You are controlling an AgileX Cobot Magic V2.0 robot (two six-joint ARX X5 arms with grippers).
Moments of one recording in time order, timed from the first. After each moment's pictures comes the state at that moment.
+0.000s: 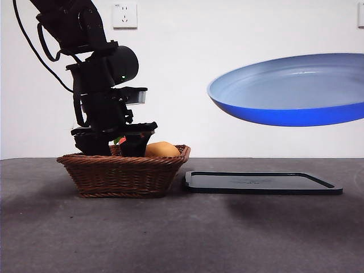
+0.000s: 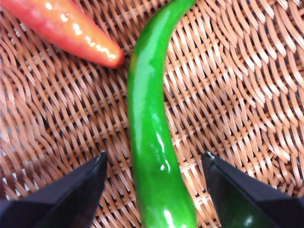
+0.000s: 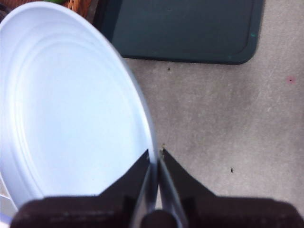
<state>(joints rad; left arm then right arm) -0.41 2.00 1.47 -0.60 0.03 0.05 0.10 0.95 0.91 -0.88 -0.34 0.06</state>
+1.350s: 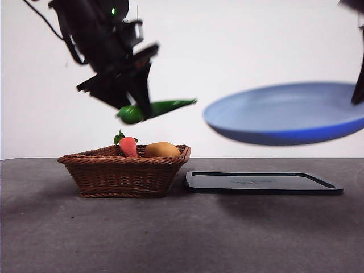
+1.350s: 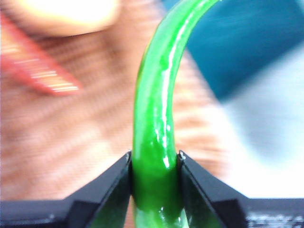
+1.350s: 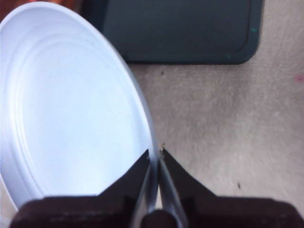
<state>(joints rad) -0.44 1.77 1.49 -0.71 0.28 0.01 0.10 1.14 0.91 -0.76 -0.34 0.14</state>
